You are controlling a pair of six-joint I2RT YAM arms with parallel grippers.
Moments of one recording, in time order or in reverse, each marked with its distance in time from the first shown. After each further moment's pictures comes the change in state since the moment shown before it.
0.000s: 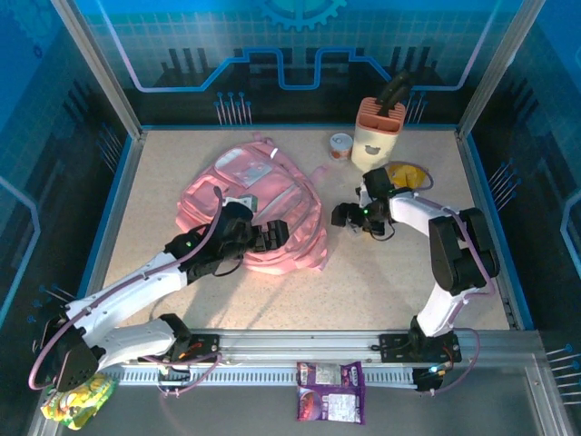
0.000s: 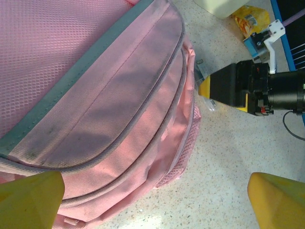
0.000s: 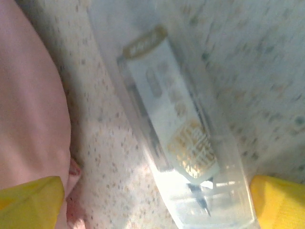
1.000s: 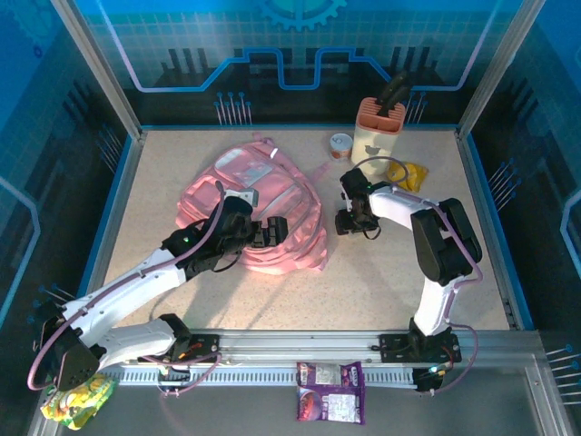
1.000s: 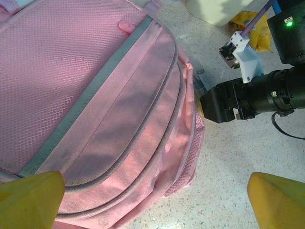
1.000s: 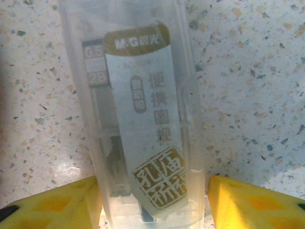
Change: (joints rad) left arm 0.003 0.012 0.070 -0.050 -0.045 0.102; right arm 0.112 0.121 0.143 -0.147 0.329 -0.181
